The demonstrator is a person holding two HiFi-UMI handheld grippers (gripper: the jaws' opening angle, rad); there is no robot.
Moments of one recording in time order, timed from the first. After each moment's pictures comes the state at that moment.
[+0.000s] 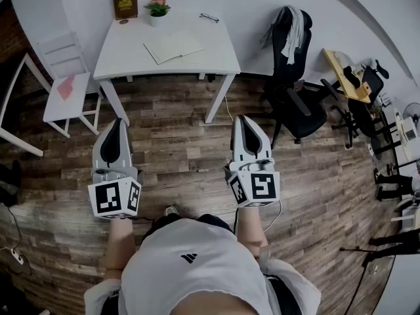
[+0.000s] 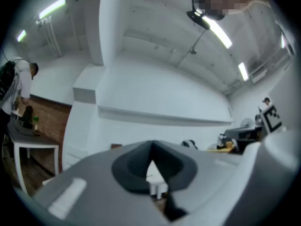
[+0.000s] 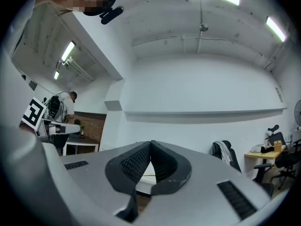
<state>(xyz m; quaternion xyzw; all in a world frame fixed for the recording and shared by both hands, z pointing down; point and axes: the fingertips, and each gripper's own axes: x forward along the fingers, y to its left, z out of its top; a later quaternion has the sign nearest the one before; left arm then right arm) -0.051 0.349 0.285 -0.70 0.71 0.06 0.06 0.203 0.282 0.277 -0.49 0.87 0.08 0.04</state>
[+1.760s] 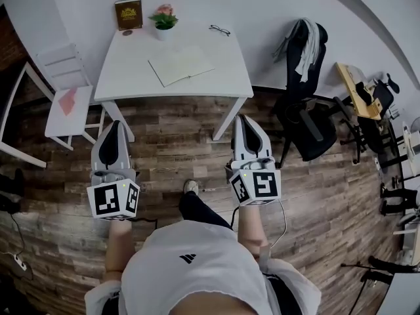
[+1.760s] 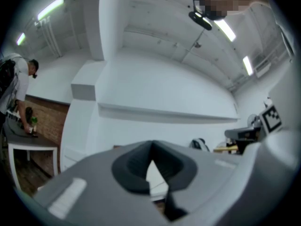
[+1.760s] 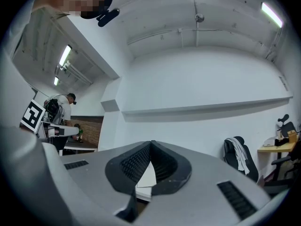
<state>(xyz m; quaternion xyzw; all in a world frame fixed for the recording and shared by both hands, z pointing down) -0.106 0.225 0.294 -0.68 0.72 0.06 0.06 0.151 0.140 0.289 -0.46 0.88 0.06 0.06</state>
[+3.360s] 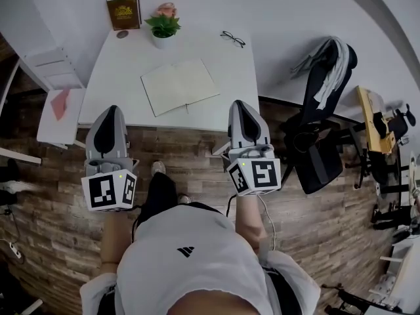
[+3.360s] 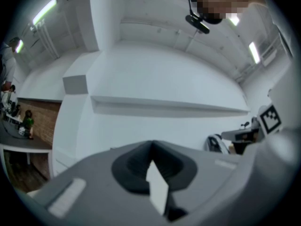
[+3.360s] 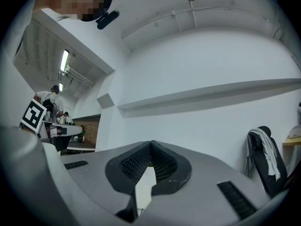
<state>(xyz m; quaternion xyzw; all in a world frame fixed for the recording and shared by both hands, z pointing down) -0.132 -0.002 0.295 -0.65 0.75 0.04 0.07 0.099 -0.110 0.302 -0.40 0.91 0.04 0.05</state>
